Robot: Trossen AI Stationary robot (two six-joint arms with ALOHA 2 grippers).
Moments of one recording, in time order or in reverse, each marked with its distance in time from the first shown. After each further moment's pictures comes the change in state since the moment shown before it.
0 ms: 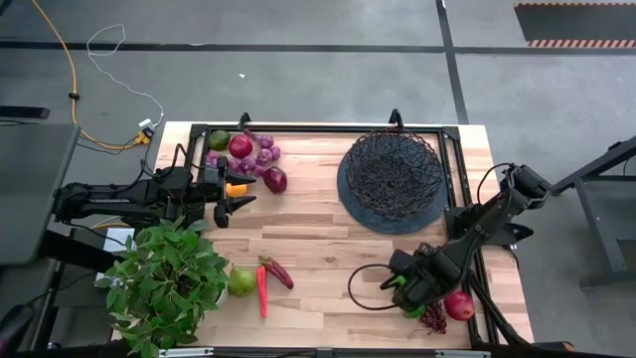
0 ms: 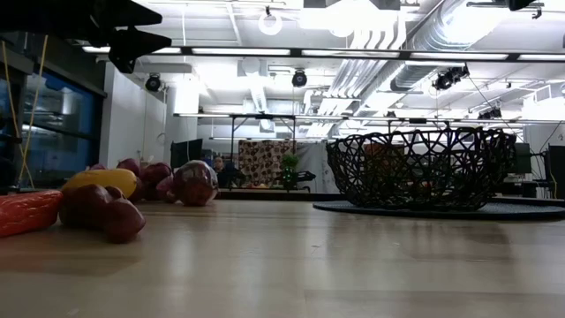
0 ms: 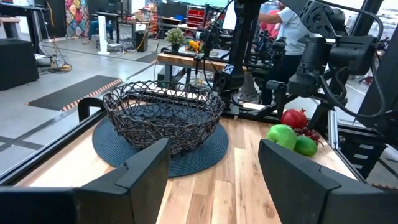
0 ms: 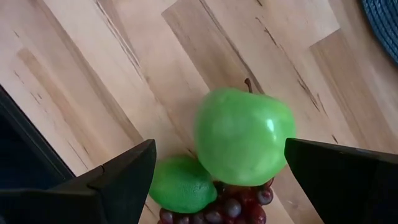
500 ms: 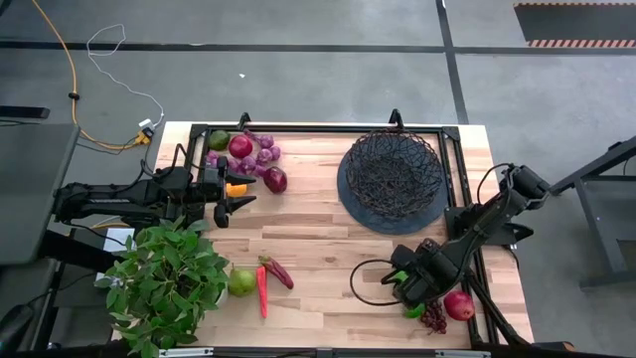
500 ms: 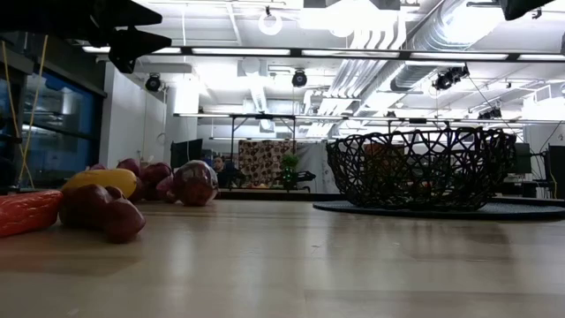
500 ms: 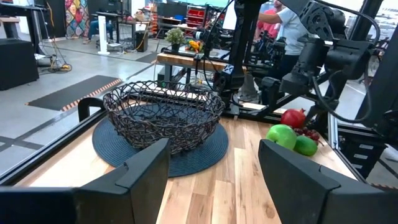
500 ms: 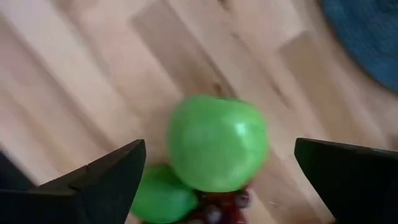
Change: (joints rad) left arm 0.000 0.000 0.000 0.000 0.000 0.000; right arm 0.000 0.007 0.000 -0.088 0.031 0.044
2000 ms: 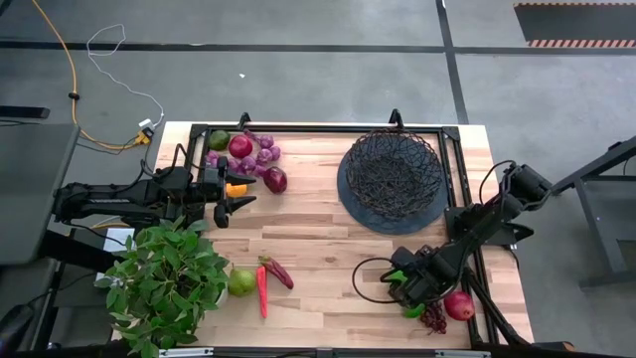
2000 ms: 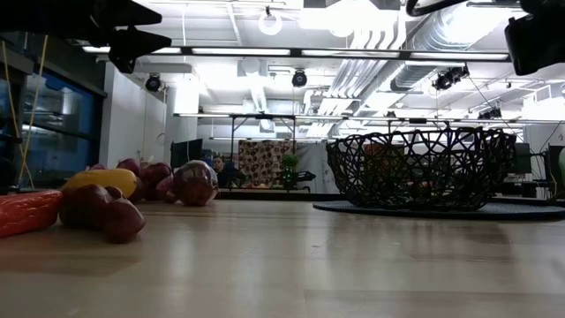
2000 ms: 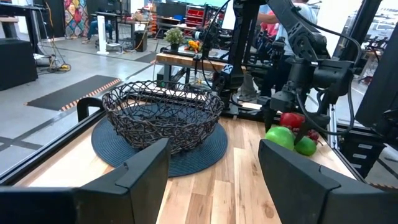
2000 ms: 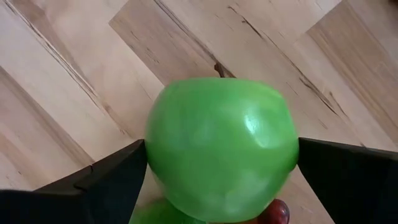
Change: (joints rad) left arm 0.000 0.000 0.000 0.000 0.003 0.000; right arm 0.005 -0.003 -0.233 0.328 0.018 0.128
